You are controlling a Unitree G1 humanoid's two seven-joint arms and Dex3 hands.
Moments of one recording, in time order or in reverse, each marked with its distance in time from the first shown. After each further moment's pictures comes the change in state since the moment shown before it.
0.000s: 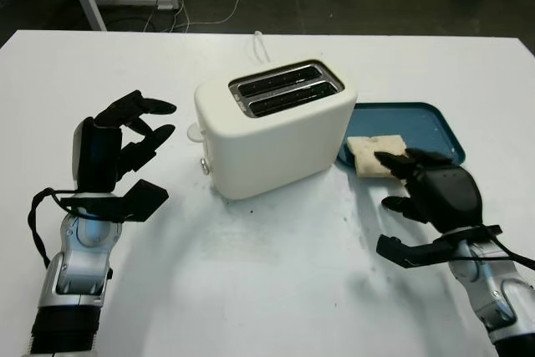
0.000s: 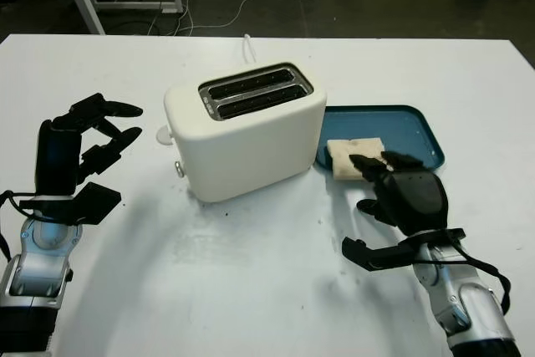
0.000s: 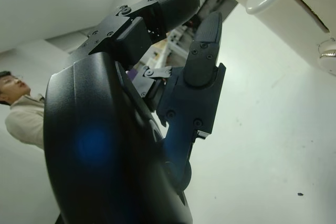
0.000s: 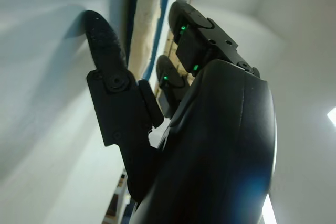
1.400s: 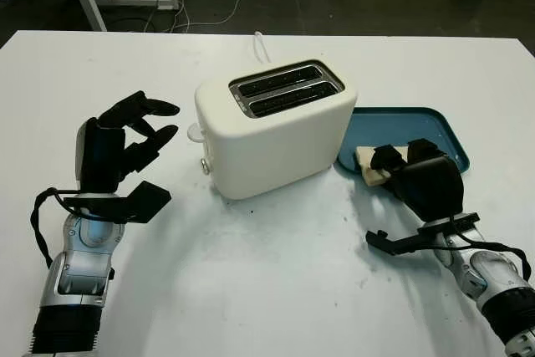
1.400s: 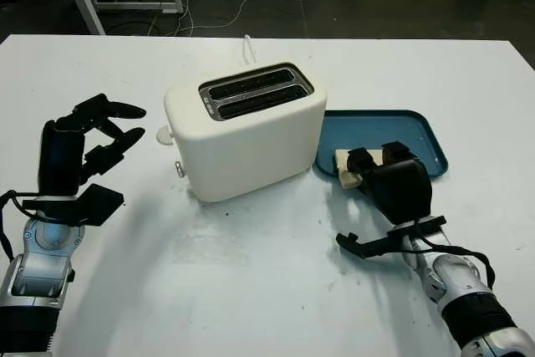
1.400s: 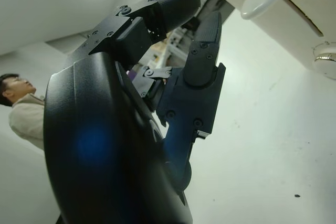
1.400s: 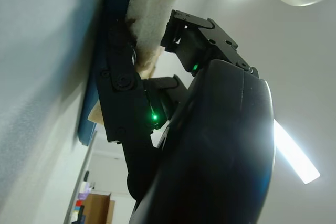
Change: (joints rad) left arm 0.000 0.000 -0.014 0.005 0.002 -0.010 0.007; right arm -0.185 -0.086 0.259 0.309 -0.075 0.026 -0.458
